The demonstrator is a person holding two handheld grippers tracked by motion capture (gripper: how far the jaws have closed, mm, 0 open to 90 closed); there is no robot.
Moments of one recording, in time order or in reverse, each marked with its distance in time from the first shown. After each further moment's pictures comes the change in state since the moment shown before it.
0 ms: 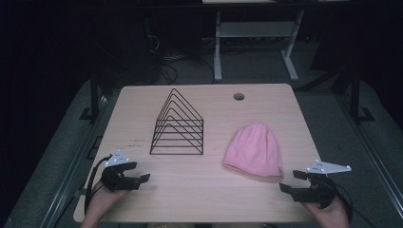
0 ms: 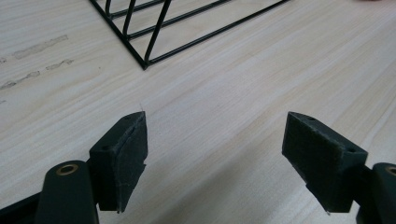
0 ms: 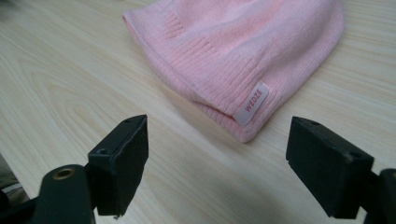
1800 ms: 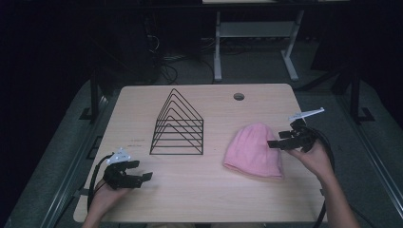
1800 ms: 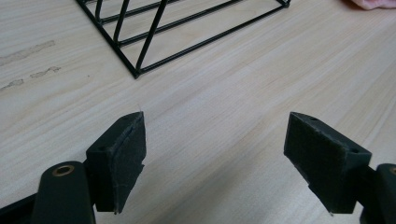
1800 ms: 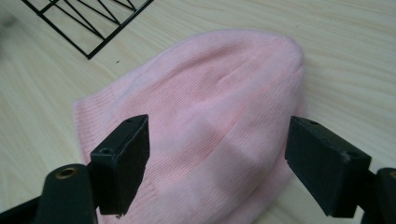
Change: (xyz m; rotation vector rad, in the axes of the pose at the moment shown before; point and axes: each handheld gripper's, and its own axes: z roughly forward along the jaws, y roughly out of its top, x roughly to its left) left arm 0.002 0.004 0.007 -0.004 -0.029 -0.010; right arm -0.066 0.122 0.060 0.128 0.088 0.019
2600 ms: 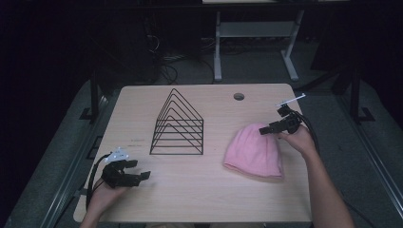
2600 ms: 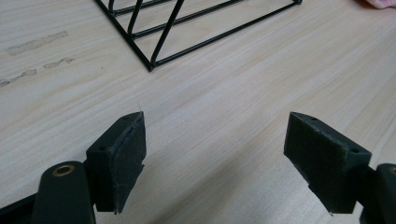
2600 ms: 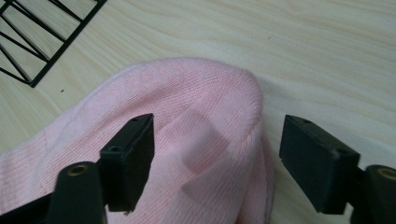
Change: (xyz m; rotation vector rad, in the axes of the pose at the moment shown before) left arm 0.010 -0.004 0.000 0.006 -0.002 -0.028; right arm -0.046 0.042 0.057 0.100 0.022 0.080
